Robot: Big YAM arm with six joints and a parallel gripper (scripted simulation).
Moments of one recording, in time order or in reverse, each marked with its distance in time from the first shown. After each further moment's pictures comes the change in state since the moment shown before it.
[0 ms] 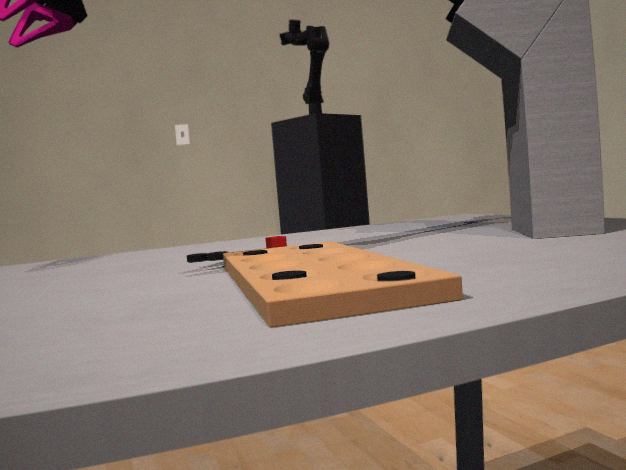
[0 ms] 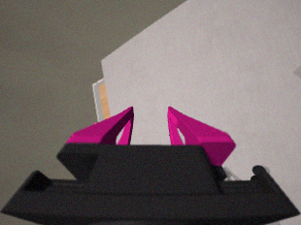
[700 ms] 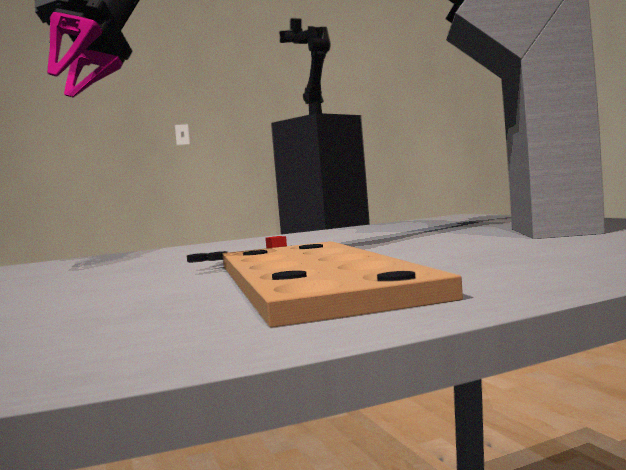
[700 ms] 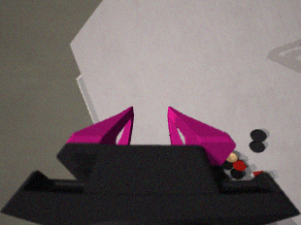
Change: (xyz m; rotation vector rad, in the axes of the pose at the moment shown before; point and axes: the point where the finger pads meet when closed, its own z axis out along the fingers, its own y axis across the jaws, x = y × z) arm 0.072 -0.049 0.009 0.119 0.115 0.112
